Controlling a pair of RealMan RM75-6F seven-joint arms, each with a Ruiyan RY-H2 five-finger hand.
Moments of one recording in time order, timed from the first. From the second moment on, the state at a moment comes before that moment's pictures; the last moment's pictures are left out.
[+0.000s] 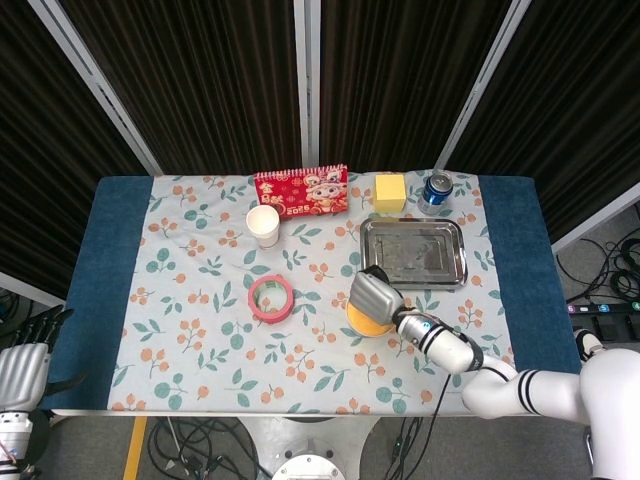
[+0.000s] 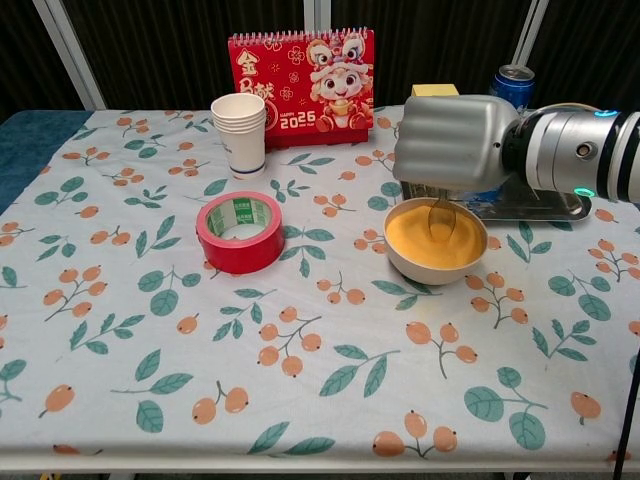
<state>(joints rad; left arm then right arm) -0.02 -1.23 -0.02 -1.50 1.45 1.46 -0.04 1.02 -1.45 -0.06 -1.44 -1.28 0.86 -1.27</state>
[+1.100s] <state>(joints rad) -0.01 -1.24 -0.01 -1.48 1.46 1.48 -0.06 1.04 -1.44 -0.06 -1.49 -1.33 0.88 -1.45</state>
